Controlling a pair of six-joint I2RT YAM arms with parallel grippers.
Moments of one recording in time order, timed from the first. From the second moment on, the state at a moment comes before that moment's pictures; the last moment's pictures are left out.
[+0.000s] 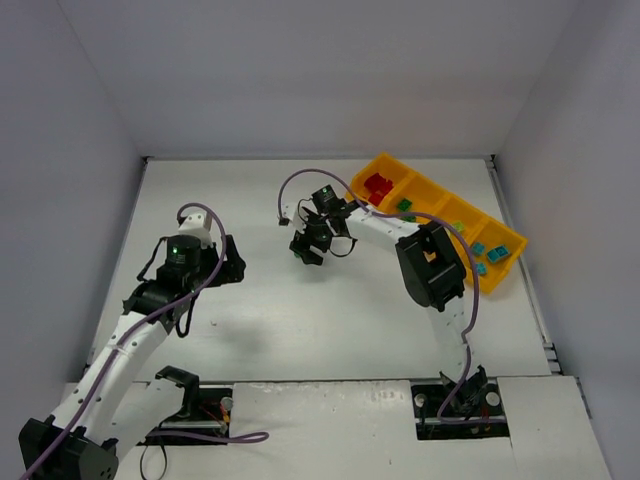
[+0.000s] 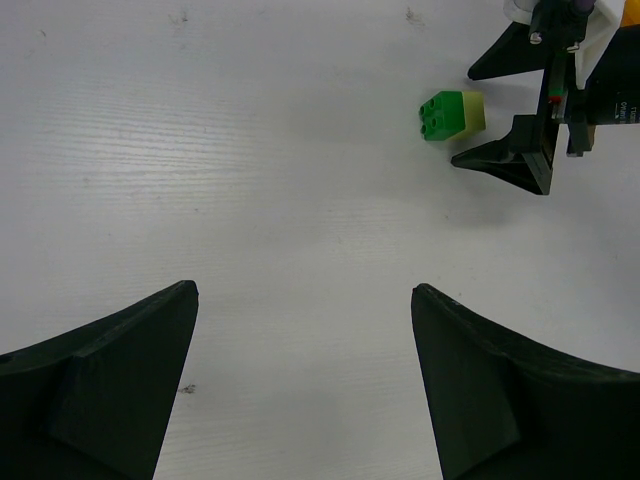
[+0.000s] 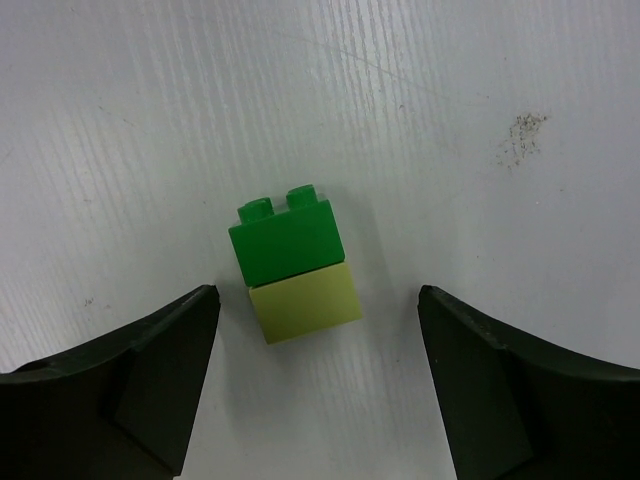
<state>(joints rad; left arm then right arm) -0.31 0.86 0.75 -0.50 -0.06 -0.38 0.62 2.20 1.62 -0.41 -0.40 -0.64</state>
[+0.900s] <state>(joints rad) -0.31 0.85 0.75 -0.47 0.06 -0.39 0.63 2.06 1.43 -0.40 -0.41 -0.51</state>
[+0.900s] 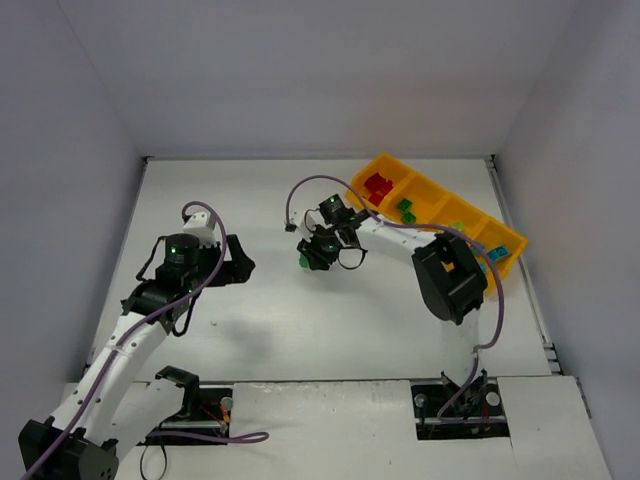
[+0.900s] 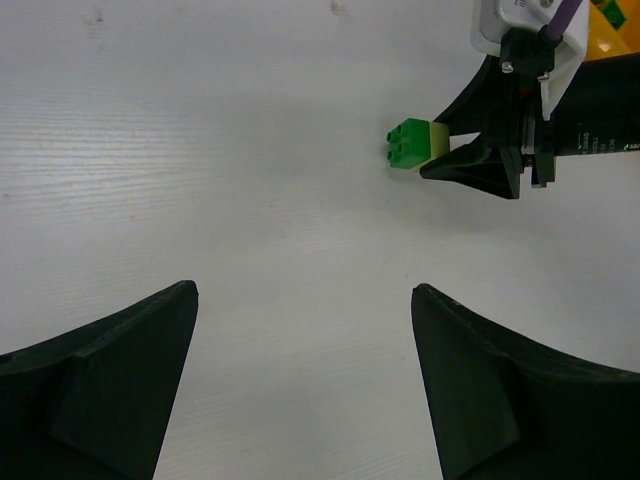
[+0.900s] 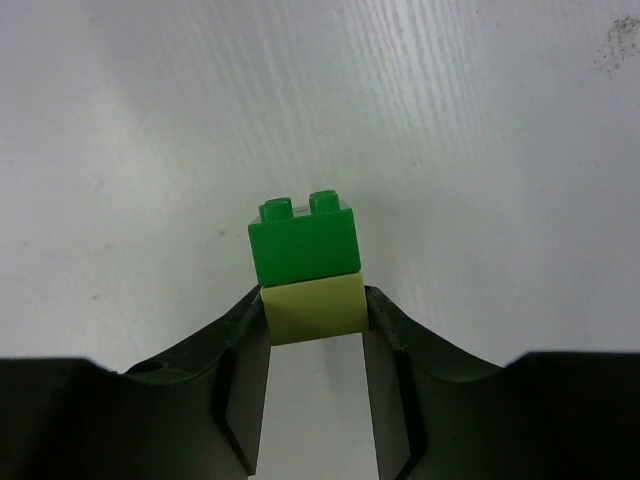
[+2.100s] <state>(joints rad) -0.32 1.24 0.99 -0.06 0.69 -0.71 0.77 1.32 1.01 -0.13 -0.10 -0.20</state>
